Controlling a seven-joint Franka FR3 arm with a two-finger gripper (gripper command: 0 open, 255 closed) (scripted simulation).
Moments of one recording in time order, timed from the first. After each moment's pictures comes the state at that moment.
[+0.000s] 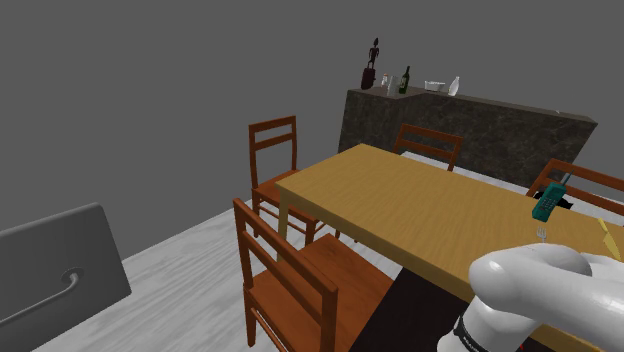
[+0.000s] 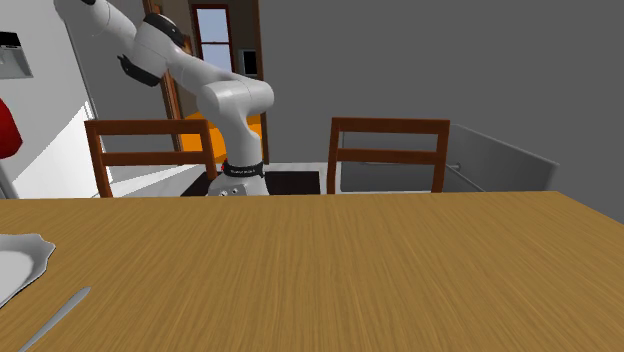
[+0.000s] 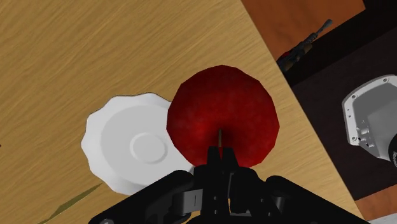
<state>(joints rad) -0.59 -1.26 -1.06 -1.70 -1.00 1.20 -1.13</state>
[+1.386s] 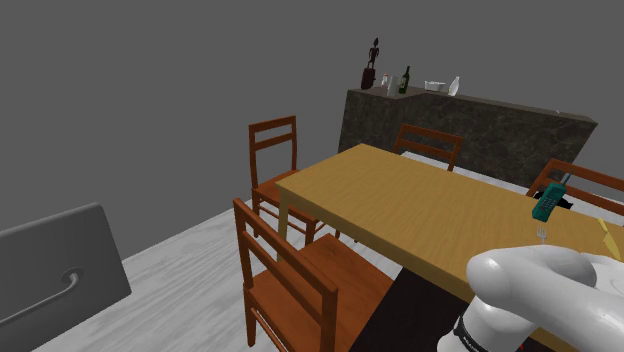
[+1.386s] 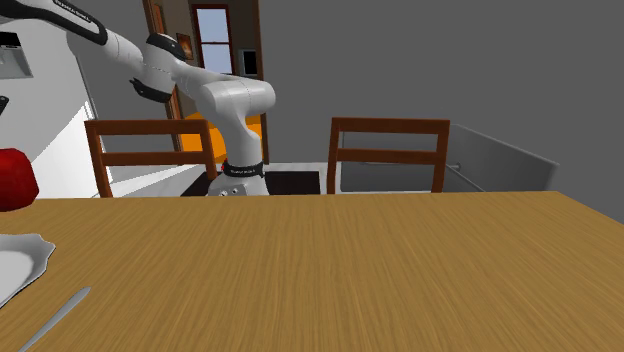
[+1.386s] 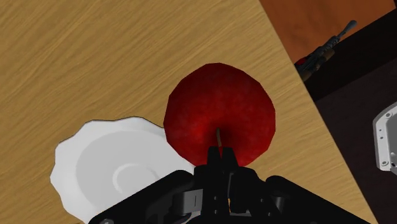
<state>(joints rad) -0.68 -1.41 -1.19 -1.93 -1.12 1.35 -1.10</state>
